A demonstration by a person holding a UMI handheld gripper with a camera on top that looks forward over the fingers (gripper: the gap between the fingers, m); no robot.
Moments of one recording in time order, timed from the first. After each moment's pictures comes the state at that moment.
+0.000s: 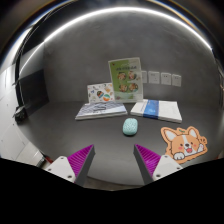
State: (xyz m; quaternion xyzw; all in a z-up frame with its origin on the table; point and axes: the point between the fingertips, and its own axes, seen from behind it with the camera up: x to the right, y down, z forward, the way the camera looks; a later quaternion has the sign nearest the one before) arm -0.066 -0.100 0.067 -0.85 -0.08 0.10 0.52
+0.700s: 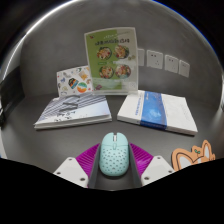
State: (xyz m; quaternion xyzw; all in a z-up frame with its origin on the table) arm -0.046 0.109 -0.014 -0.89 -0.05 0.04 0.45
